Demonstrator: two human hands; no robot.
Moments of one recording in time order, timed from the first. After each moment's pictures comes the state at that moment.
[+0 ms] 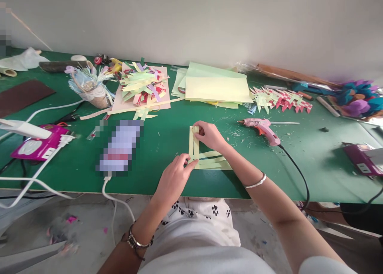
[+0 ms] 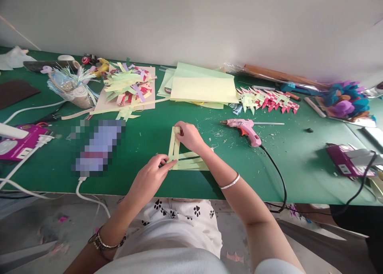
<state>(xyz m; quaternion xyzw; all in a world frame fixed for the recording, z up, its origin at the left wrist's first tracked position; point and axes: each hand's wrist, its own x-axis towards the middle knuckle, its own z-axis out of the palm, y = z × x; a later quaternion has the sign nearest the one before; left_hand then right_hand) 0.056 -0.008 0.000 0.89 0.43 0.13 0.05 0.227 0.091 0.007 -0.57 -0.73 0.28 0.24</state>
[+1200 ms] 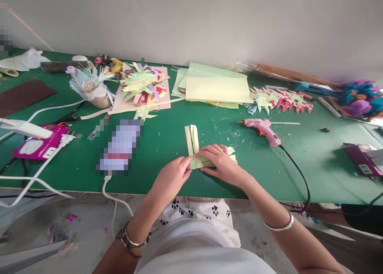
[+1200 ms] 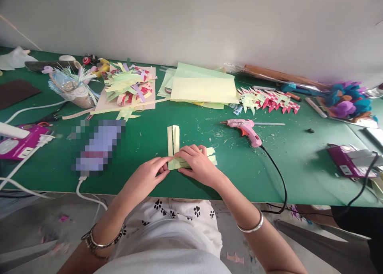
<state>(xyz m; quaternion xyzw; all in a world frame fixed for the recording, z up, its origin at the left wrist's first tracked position) 0.053 0.001 0.025 0.83 0.48 0.09 0.28 0.250 0.005 0.016 -0.46 -0.86 0.18 0.13</state>
